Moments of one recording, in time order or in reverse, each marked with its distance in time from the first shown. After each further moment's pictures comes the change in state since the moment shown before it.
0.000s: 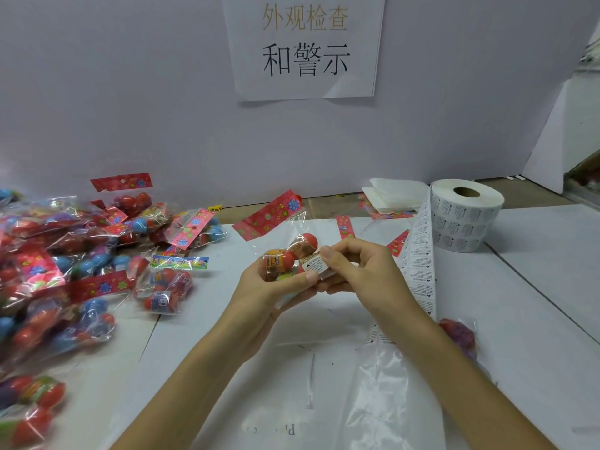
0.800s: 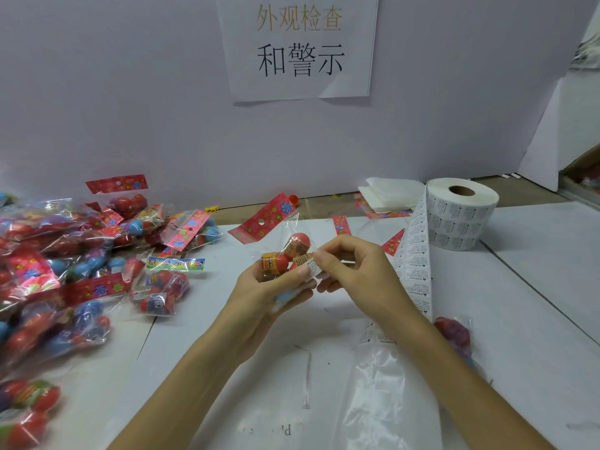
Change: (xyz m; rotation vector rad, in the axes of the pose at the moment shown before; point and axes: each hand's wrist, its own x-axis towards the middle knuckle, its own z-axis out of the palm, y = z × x) left_hand -0.001 0.002 0.001 -0.046 -0.034 -0.033; right_hand 0.004 0.006 -0.004 -0.137 -0.016 -0.101
